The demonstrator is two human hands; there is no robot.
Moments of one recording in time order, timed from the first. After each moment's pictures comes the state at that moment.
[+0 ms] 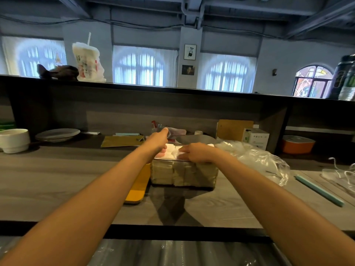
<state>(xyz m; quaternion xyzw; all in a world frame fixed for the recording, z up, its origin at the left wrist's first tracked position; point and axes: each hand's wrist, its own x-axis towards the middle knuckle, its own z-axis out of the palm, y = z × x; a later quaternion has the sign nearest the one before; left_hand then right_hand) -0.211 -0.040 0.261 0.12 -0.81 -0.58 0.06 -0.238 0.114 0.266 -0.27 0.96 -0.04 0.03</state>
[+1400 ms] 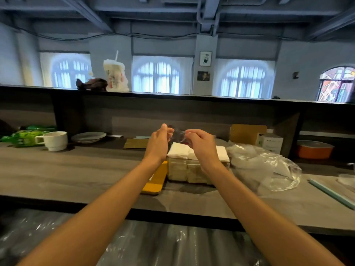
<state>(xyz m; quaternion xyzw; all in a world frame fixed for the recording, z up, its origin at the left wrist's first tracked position) -0.133 -0.050 0.258 0.02 -0.74 -0.60 0.31 -0.146 0.081 0.270 -0.19 0.73 -0.64 -0.16</state>
